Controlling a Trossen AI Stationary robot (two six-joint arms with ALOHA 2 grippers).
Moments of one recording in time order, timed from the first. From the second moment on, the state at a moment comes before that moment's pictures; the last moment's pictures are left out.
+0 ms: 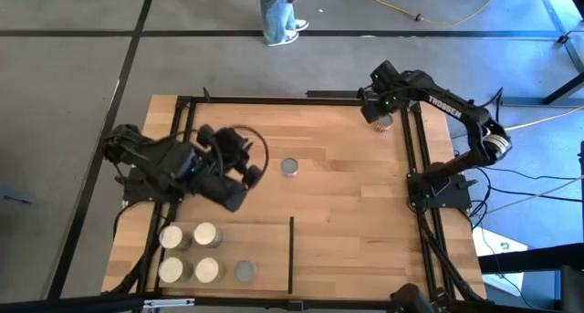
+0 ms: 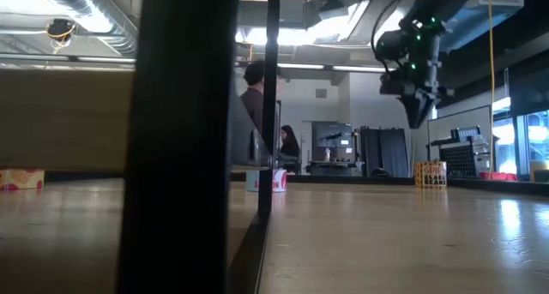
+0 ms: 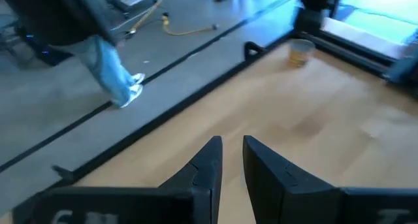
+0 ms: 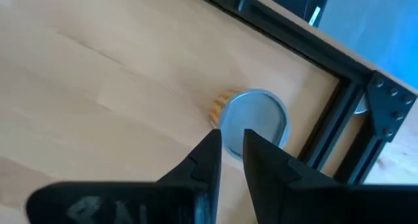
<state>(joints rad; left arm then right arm) -0.41 1.60 1.94 -1.57 -1.03 -1.11 -0.91 1.46 1.16 -1.01 0.16 0.15</state>
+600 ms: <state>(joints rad) -0.24 1.58 1.94 -1.57 -0.90 -0.96 -0.95 1.56 1.05 -0.89 0.09 0.15</state>
